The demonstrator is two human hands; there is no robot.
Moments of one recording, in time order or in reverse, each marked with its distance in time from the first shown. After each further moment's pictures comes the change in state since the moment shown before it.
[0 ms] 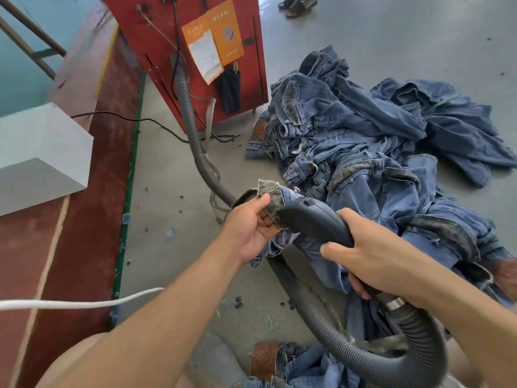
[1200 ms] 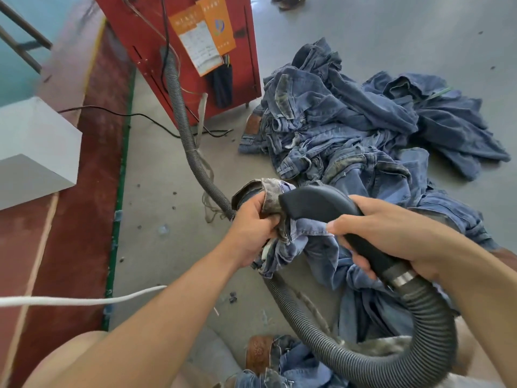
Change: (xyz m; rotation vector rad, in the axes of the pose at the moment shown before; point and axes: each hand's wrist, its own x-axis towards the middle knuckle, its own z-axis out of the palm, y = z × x) left_hand -0.009 -0.023 0.006 0.528 -0.169 0.256; right_hand -0.001 -0.003 -0.034 0.374 -0.134 0.155
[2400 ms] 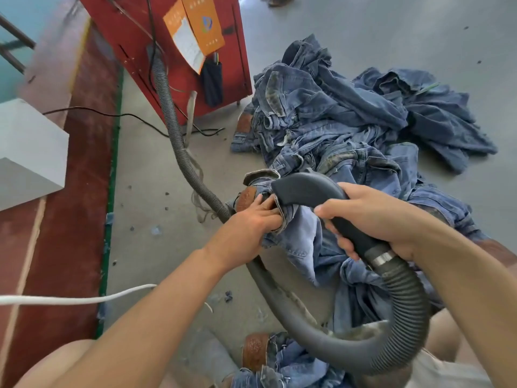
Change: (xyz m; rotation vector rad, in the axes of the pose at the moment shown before) left_hand -0.001 -0.002 -0.023 1.249 -0.288 0.695; right_hand 0.015 -0.001 -0.004 0.057 0.024 -0.045
